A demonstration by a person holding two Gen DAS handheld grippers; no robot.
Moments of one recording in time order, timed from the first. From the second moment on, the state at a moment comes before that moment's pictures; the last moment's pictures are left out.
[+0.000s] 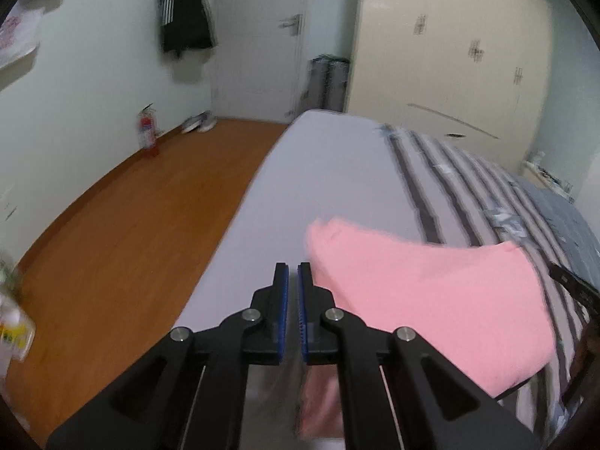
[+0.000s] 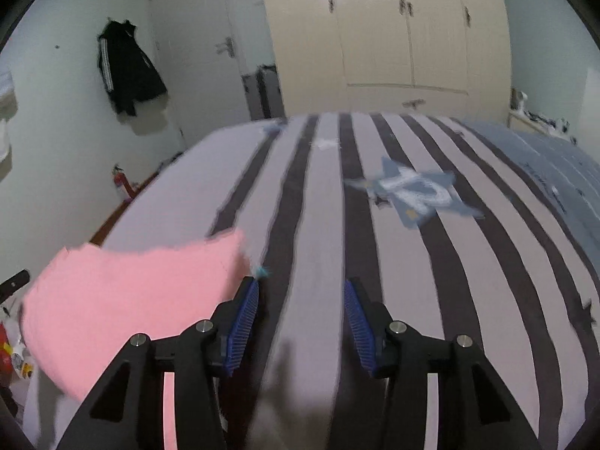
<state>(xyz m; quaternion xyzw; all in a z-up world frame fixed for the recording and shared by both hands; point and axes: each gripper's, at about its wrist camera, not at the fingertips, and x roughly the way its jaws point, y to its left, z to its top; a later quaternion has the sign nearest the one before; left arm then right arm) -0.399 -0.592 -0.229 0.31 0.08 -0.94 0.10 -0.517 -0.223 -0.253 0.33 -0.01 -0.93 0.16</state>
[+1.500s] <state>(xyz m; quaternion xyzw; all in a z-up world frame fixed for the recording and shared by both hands) -0.149 -0.326 -0.135 0.29 0.08 -0.93 0.19 -0.288 -0.075 -0.153 0.29 0.03 -0.91 0.28</state>
